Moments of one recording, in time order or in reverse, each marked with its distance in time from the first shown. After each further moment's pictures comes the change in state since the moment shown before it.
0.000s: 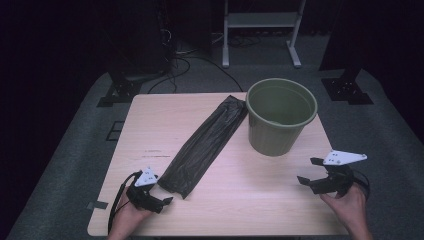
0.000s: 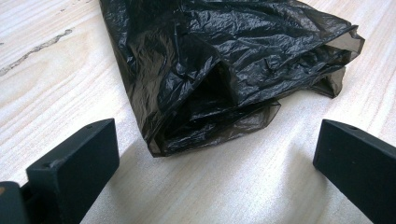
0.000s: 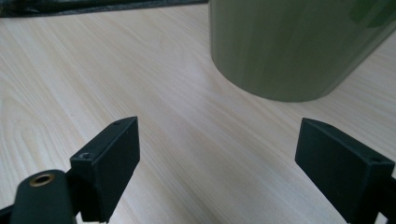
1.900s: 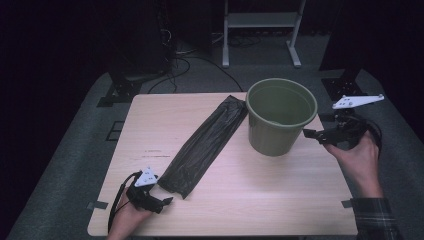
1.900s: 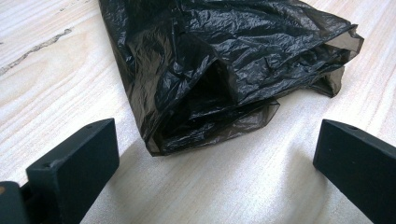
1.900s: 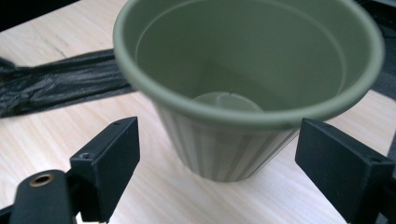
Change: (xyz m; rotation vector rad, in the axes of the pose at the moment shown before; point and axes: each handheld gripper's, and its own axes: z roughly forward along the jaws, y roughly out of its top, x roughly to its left) left arm 0.000 0.000 0.000 0.000 -0.001 -0.002; right arm -0.040 0.131 -0.041 -0.008 -0.069 0.081
